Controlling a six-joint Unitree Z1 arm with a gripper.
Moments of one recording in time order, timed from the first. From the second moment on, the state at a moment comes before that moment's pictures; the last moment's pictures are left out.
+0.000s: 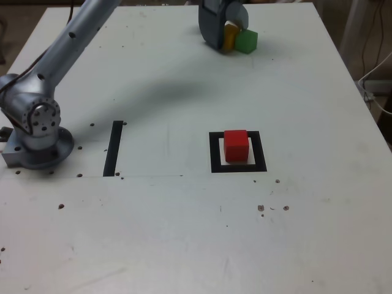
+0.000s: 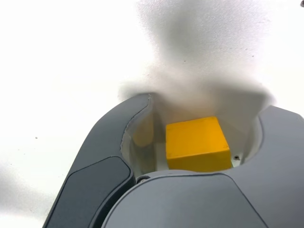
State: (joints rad) arm 0.80 2.60 -2.54 1.55 0.06 0.17
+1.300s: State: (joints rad) arm 0.64 2.34 -2.33 1.58 0.09 0.24
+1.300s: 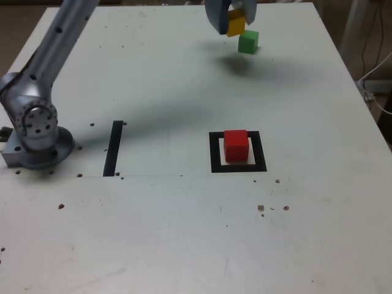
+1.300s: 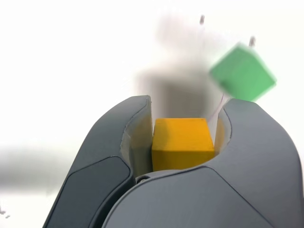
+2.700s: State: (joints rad) arm -0.06 1.96 -1.66 1.37 0.07 -0.10
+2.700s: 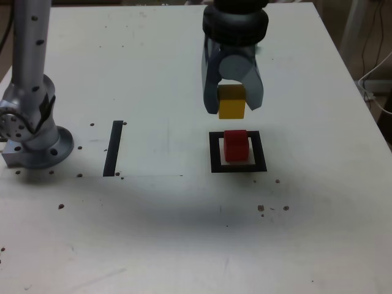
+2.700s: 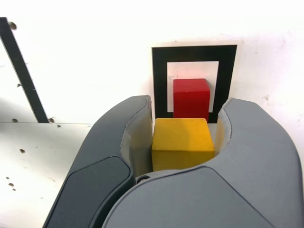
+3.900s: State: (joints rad) arm -0.06 2.00 -1.51 1.16 0.03 -0.14
